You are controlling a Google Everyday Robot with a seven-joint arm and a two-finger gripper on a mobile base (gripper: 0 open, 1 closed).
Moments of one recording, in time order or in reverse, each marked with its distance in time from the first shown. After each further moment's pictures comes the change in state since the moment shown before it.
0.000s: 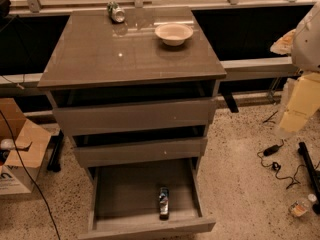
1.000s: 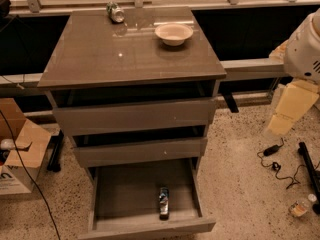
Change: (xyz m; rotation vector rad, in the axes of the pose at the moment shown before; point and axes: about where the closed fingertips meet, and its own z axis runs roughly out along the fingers) arm 0.002 -0.004 0.021 0.003 -0.011 0.082
